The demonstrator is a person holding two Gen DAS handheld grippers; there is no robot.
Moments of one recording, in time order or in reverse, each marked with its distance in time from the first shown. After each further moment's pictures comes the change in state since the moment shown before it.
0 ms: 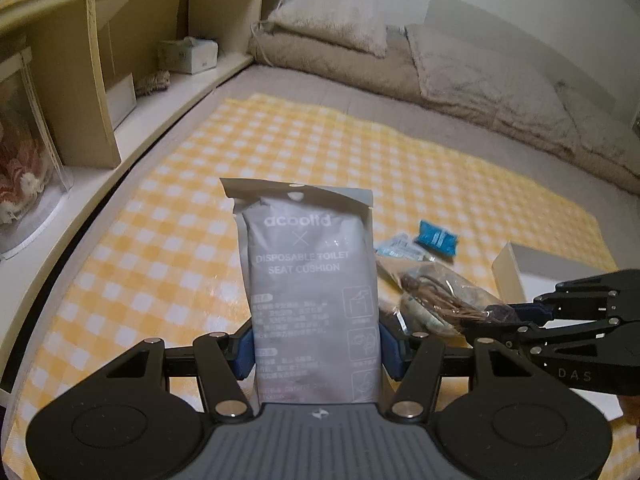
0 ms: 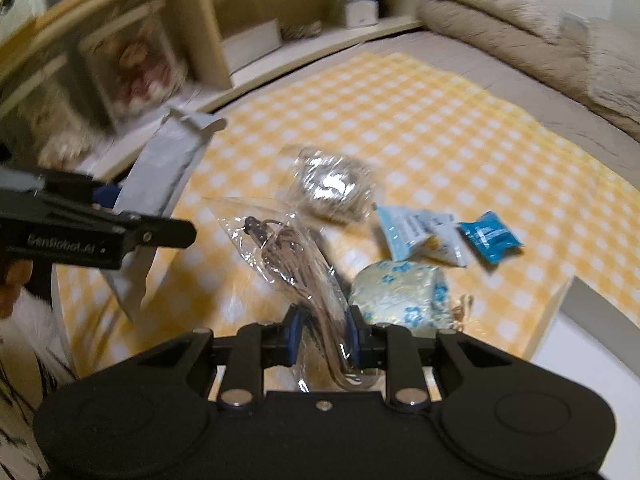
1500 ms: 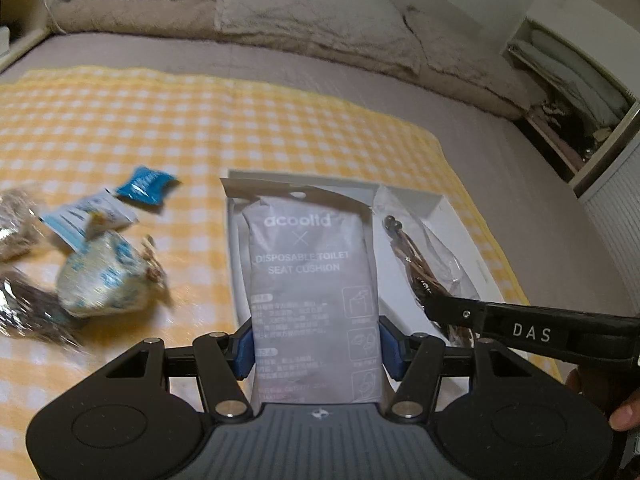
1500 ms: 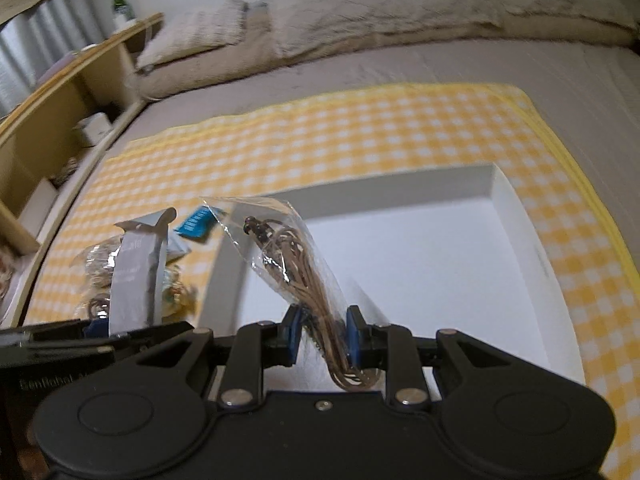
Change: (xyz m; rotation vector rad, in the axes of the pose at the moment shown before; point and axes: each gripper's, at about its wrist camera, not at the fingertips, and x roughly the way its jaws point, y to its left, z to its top) left arm 0.060 -0.223 -0.028 0.160 0.182 -0.418; right arm -0.135 -0.131 -0.143 0.701 -0.134 -0.401
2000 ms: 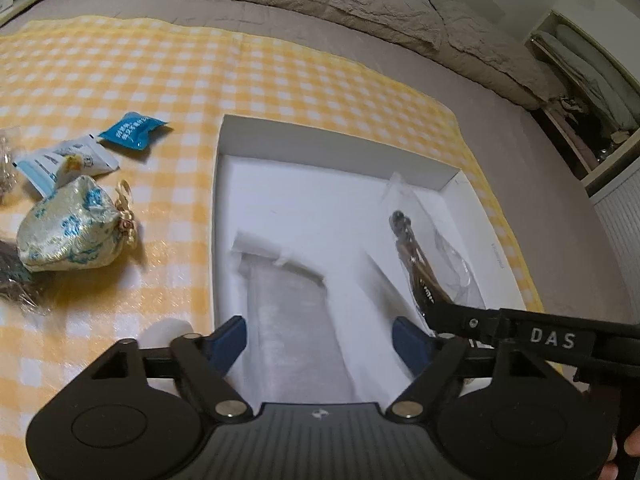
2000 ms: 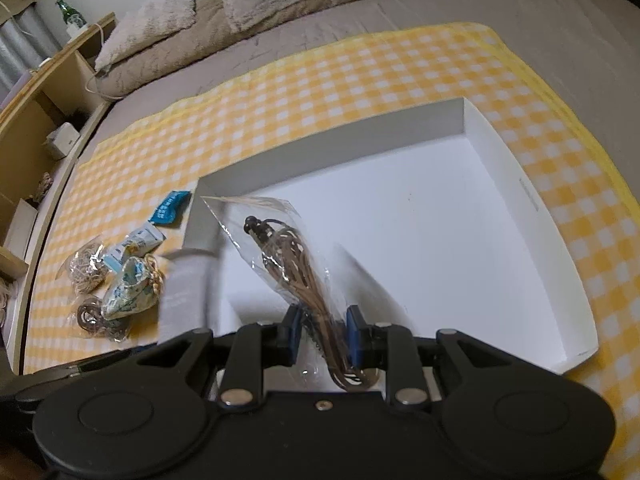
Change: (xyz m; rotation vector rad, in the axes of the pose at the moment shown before) left arm 0.035 -0.001 -0.009 -0.074 0.075 0.002; right arm 0.018 -0.017 -0.011 0.142 0.105 -0.011
